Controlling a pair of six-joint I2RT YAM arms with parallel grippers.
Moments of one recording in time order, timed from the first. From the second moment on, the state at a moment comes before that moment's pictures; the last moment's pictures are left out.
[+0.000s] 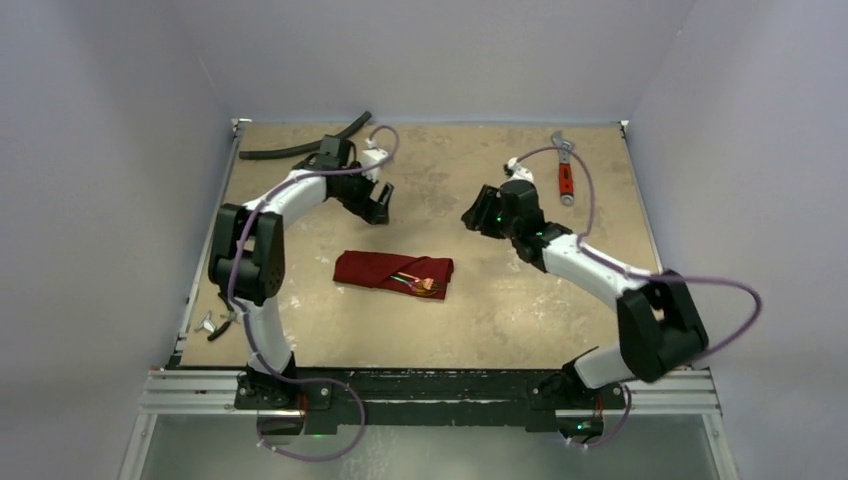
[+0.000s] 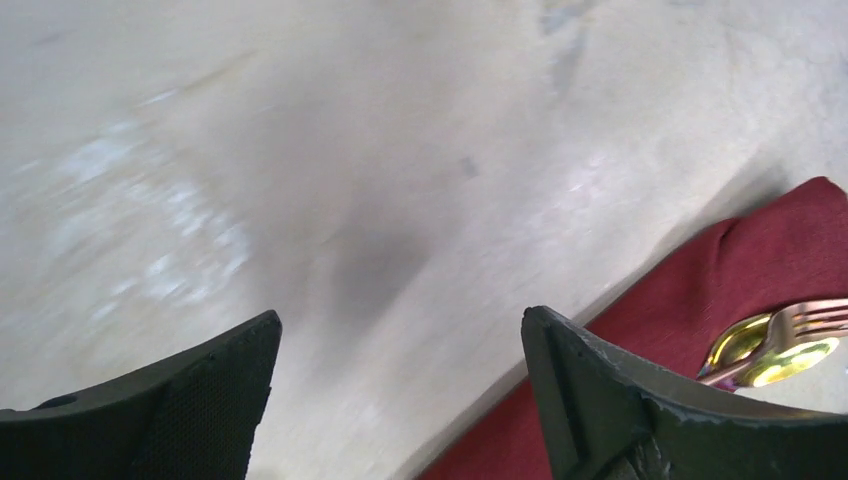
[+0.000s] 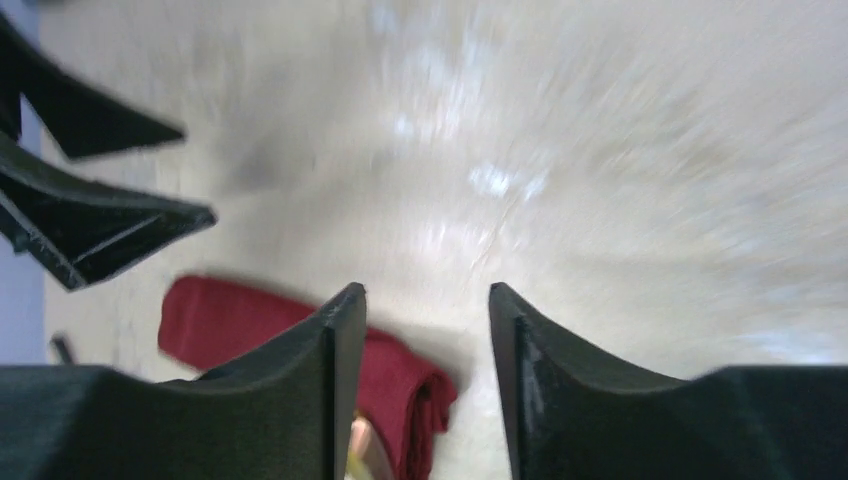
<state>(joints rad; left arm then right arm) -0.28 1.95 1.41 -0.49 0.47 0.29 0.47 1.51 0.86 0.01 -0.05 0.69</state>
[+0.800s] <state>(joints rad) 0.19 1.33 0.35 0.44 0.39 0.19 0.25 1.21 0.24 0.91 0.72 0.14</state>
